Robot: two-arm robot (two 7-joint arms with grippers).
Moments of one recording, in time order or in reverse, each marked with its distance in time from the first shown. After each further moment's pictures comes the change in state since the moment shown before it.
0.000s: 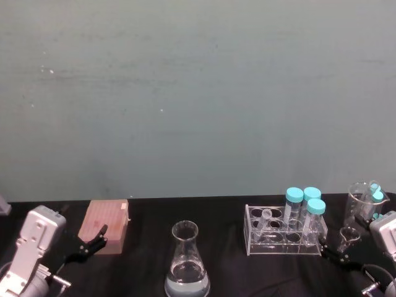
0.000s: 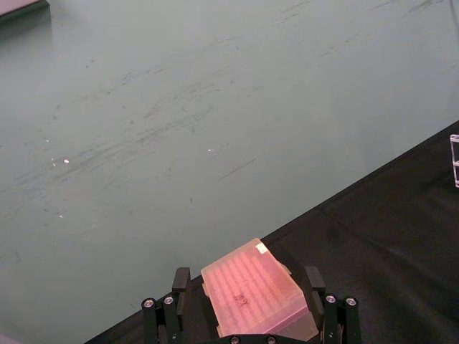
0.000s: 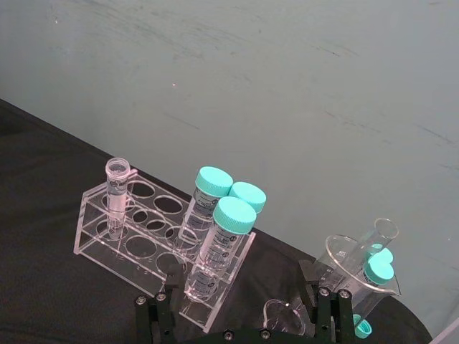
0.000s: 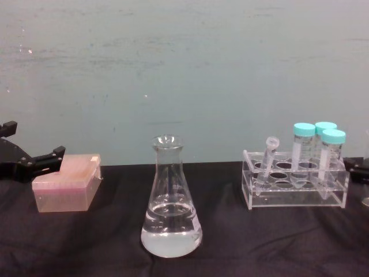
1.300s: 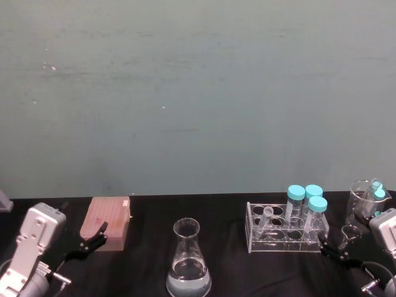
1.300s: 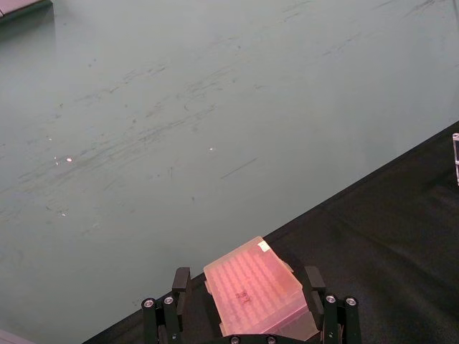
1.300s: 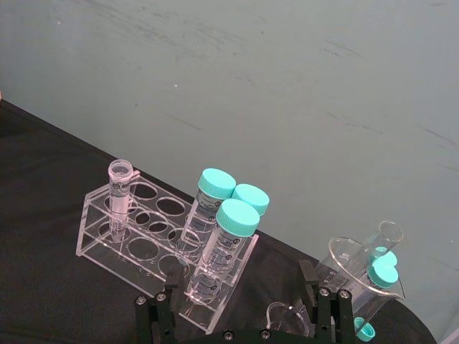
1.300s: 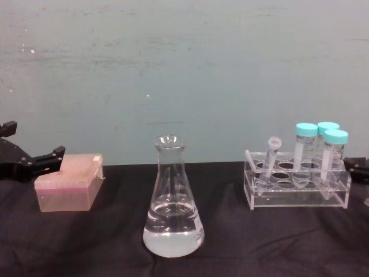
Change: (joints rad) left arm 0.000 0.000 0.000 0.000 0.000 0.000 0.000; right arm 0.000 0.000 0.000 0.000 0.000 0.000 0.000
